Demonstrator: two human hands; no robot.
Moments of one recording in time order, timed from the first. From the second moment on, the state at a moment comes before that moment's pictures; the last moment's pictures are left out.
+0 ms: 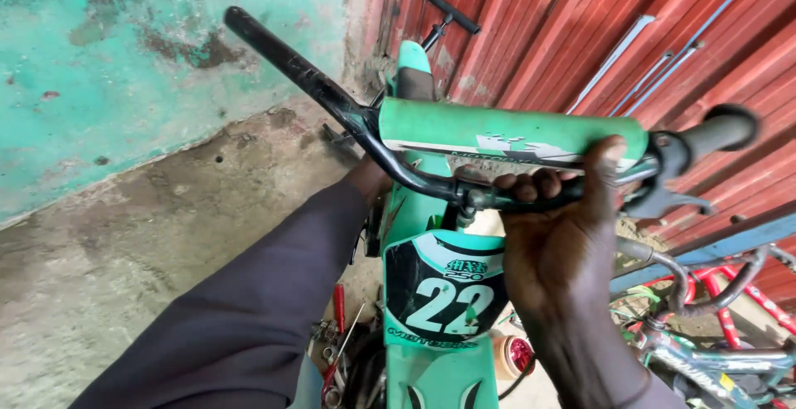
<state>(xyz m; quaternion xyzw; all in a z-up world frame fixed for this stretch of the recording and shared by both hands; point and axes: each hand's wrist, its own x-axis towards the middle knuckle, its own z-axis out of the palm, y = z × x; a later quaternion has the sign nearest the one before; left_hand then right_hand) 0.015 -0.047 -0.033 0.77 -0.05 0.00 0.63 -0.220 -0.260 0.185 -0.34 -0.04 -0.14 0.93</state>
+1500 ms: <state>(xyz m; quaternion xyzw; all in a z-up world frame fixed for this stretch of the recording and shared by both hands) -0.018 0.110 0.040 0.84 0.29 0.18 0.41 -0.154 -0.073 0.129 -0.16 0.12 0.20 0.96</state>
